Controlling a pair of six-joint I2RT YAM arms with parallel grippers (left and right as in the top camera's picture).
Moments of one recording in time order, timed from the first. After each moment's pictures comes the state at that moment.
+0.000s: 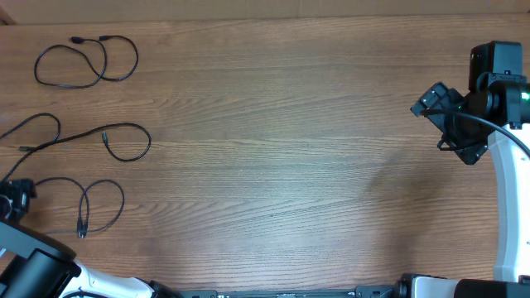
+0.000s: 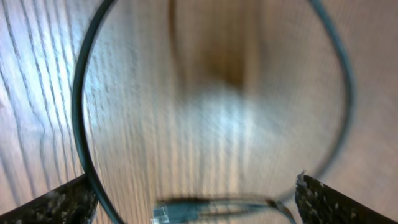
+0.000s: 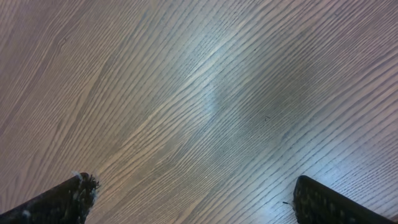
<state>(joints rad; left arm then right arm) 1.03 1.90 1.43 -1.04 0.02 -0.62 -0.12 1.48 1.58 -1.34 -0.01 0.67</state>
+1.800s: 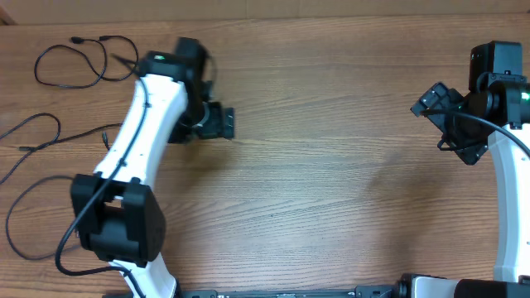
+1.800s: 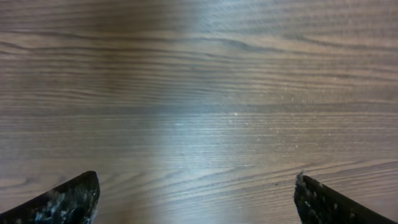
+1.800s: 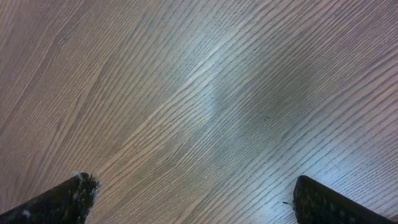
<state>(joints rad) -0.22 1.90 1.68 -1.34 0.10 -0.27 -0.12 1.48 1.58 -1.34 0.00 0.67</state>
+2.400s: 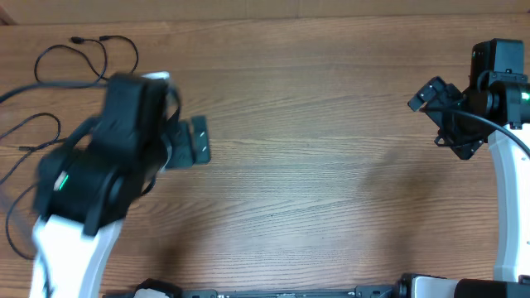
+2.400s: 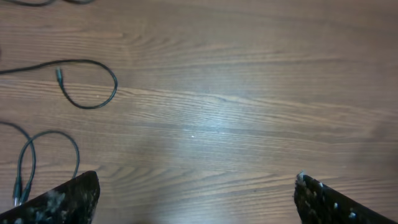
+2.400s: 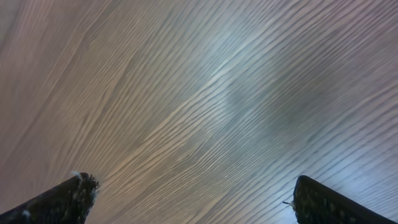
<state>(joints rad) -0.31 1.24 1.70 -1.42 -0.11 -0.39 -0.12 1.48 1.58 -1.30 -0.09 0.67</state>
